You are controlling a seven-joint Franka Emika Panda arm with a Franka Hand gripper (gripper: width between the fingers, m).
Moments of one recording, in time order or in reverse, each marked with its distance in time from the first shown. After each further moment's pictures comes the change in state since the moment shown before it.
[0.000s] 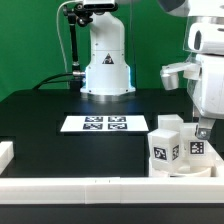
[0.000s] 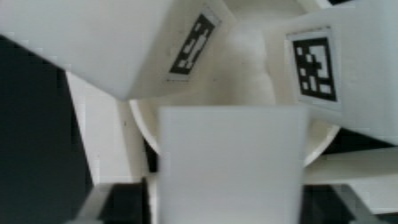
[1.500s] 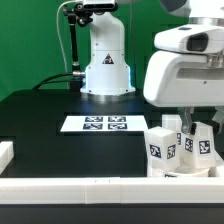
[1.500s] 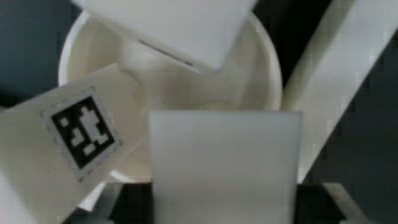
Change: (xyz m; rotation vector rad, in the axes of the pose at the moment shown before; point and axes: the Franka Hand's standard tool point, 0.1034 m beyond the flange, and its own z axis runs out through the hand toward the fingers) arm 0.004 -0.005 0.001 0.028 -0.005 1.174
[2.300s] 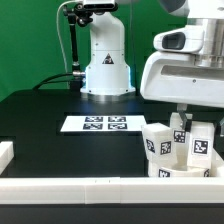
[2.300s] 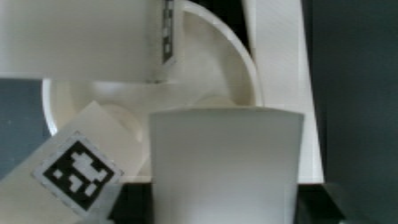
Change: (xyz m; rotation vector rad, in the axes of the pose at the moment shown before) arm 0.000 -0.002 0.000 0.020 -0.005 0.572
